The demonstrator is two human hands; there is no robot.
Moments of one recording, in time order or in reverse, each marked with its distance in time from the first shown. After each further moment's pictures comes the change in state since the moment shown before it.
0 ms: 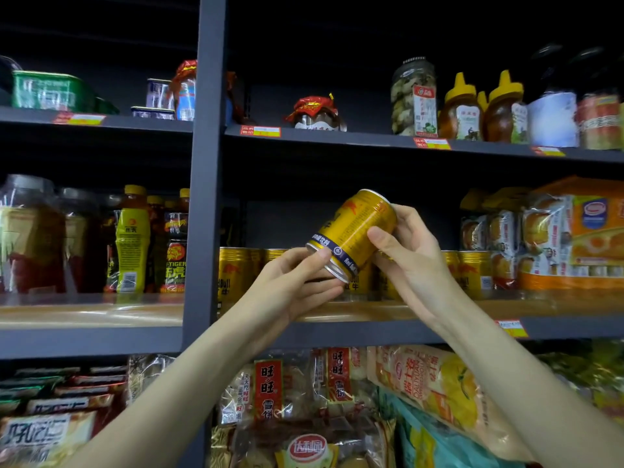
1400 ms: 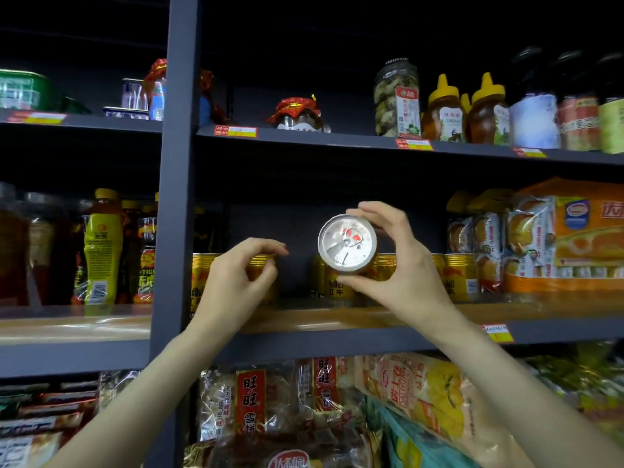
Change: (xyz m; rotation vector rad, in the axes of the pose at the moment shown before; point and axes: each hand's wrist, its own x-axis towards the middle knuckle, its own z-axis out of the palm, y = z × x) left_hand 0.030 -0.012 -0.042 1.078 0.259 0.714; right_hand -0.002 0.003 -0.022 -0.922 -0.091 -0.511
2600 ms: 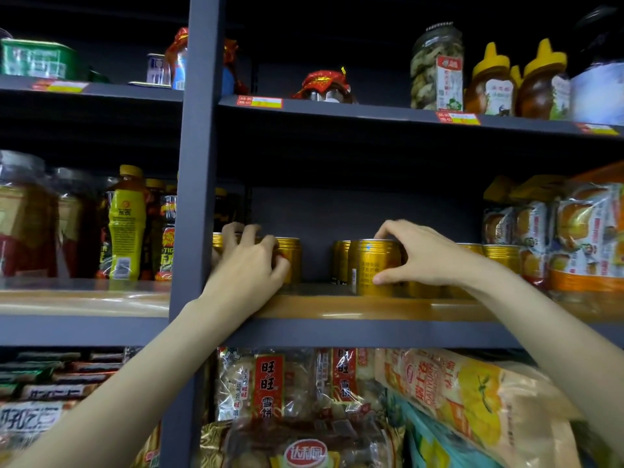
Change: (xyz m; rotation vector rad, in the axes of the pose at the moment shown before) left_hand 0.005 -0.015 0.001 0.731 -0.335 -0.319; right_hand 0.035 0.042 0.006 -0.462 -0.635 0.346
